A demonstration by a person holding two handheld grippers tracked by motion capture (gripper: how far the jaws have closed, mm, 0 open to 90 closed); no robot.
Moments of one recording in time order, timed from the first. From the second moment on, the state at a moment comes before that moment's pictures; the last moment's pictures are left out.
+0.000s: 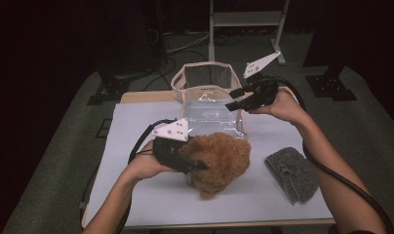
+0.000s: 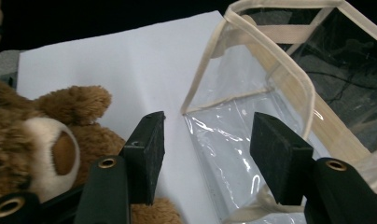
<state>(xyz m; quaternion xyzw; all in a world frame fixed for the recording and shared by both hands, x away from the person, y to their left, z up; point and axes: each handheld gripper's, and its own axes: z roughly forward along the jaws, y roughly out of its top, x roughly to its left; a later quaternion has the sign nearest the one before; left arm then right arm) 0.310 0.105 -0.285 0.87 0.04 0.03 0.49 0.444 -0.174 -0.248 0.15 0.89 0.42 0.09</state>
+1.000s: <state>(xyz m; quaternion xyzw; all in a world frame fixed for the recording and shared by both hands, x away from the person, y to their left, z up) 0.312 0.098 -0.285 0.87 0.03 0.02 0.48 0.471 -0.169 -0.255 0.17 0.89 0.41 0.08</state>
